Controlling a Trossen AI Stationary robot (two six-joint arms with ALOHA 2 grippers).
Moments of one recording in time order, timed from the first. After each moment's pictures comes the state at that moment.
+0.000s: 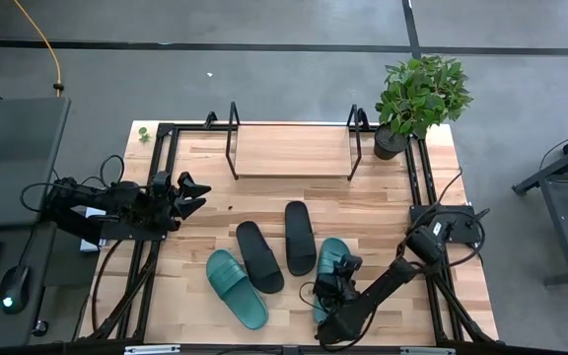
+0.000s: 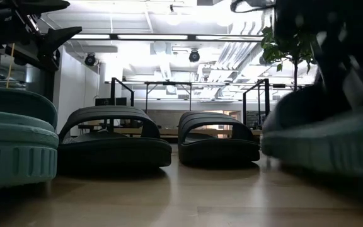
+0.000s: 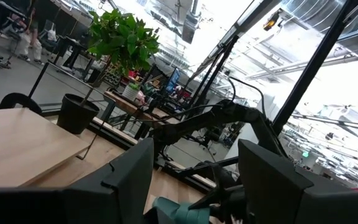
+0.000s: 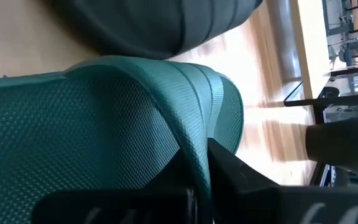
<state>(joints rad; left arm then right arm) -0.10 0.01 0.02 0.26 -0.32 -0.45 0.73 2.33 1.78 -1.57 0.69 1.19</state>
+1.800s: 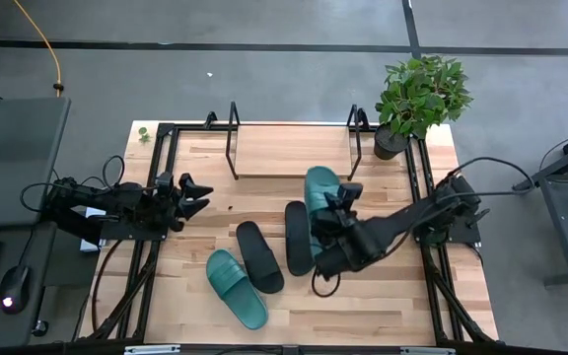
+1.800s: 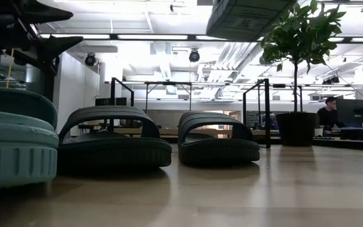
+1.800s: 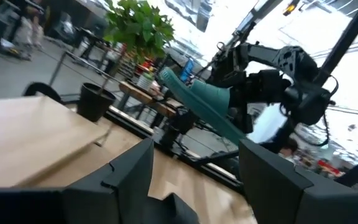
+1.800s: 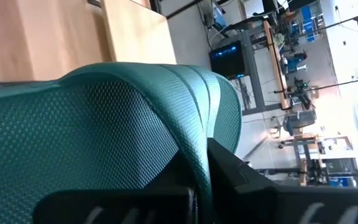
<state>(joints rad) -0.11 0.01 0.02 0.18 -0.37 -0.45 0.44 1.84 1.78 -1.57 1.10 0.51</state>
